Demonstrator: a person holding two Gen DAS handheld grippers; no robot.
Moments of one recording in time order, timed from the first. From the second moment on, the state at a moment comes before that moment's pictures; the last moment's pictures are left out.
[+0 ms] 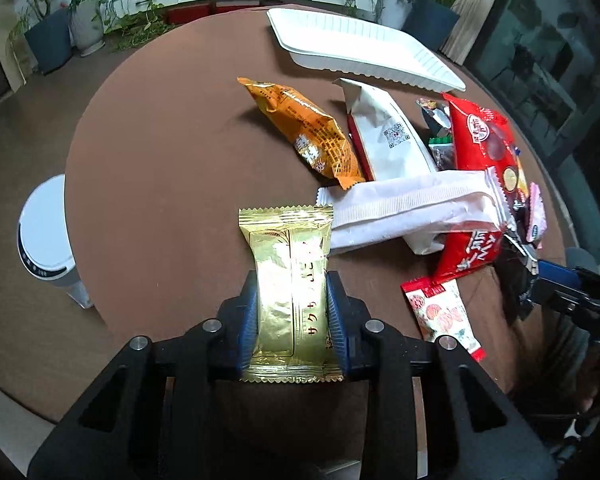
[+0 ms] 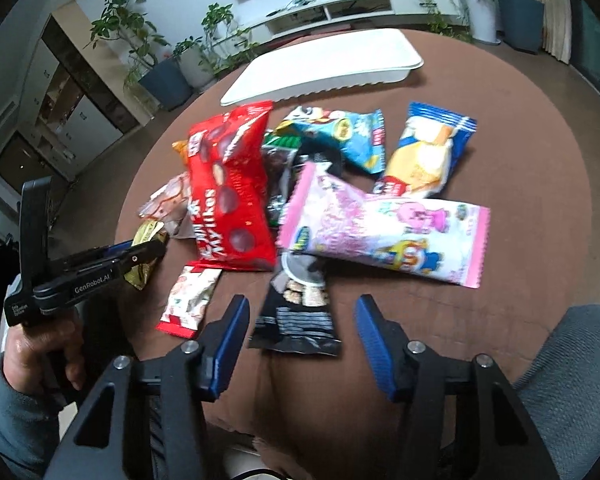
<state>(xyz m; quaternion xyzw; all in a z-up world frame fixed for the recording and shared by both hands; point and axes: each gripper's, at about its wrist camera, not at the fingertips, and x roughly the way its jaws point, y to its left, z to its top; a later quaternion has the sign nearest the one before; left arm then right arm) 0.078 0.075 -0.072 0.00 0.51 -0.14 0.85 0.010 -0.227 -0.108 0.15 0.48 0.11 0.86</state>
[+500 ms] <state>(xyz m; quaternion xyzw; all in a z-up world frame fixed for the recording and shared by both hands) 0.068 0.084 -0.073 -0.04 0.51 -0.15 0.85 0.047 -0.211 -0.121 0.09 0.52 0.10 0.84</state>
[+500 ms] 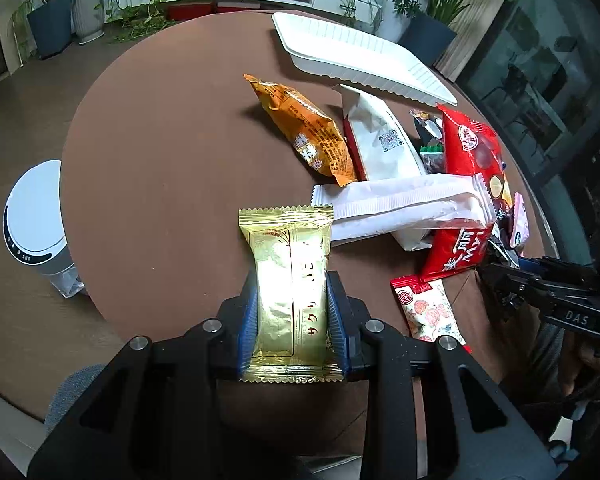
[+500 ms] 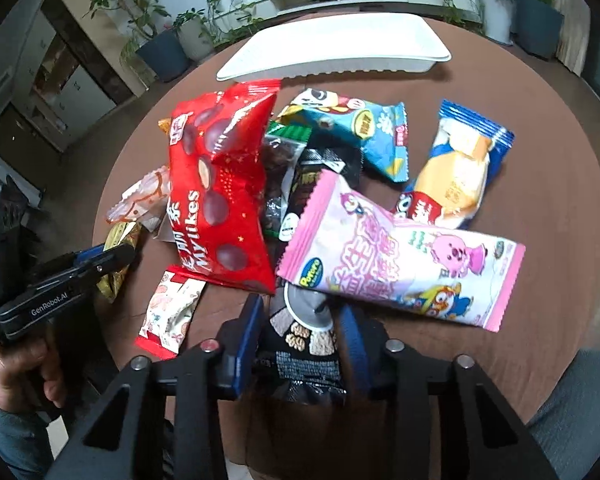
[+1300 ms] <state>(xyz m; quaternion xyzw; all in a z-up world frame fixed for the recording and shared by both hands) 0.066 0.091 -0.074 -0.08 0.50 -0.16 0.85 0.041 -0.227 -0.096 0.16 0.47 0.14 0.86</state>
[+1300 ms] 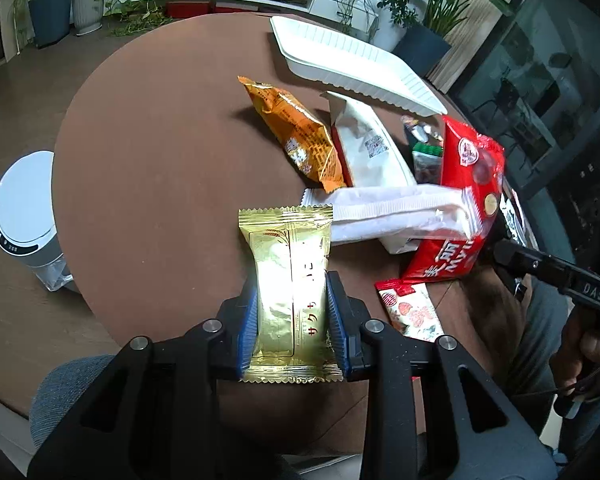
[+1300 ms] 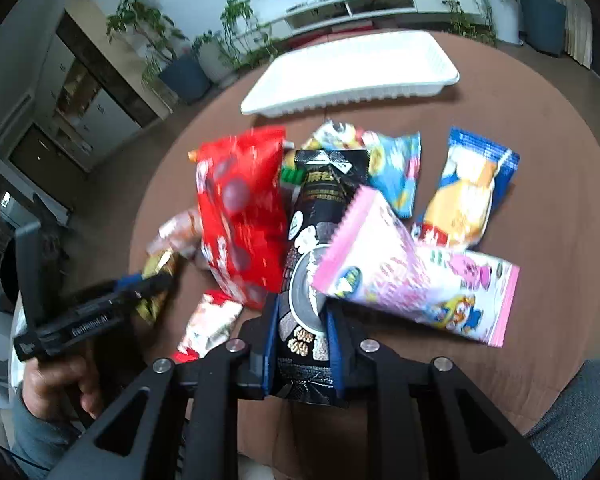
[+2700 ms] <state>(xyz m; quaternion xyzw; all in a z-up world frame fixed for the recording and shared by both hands) 0.169 0.118 0.043 -0.08 0.40 -0.18 0.90 0.090 -0.383 -0.012 0.26 0.33 0.03 0.91</state>
